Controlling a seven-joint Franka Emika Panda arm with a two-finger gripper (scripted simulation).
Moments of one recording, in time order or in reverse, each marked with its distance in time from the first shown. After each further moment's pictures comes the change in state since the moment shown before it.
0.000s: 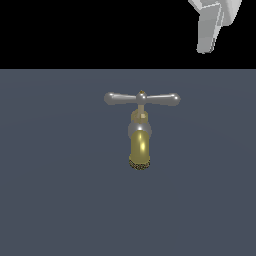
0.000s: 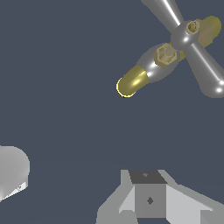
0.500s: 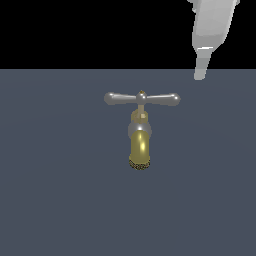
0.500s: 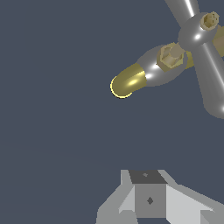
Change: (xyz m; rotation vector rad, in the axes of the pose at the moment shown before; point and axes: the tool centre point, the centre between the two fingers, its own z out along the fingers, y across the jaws) arm 0.008 0.041 0.041 -0.002 0.001 -0.197
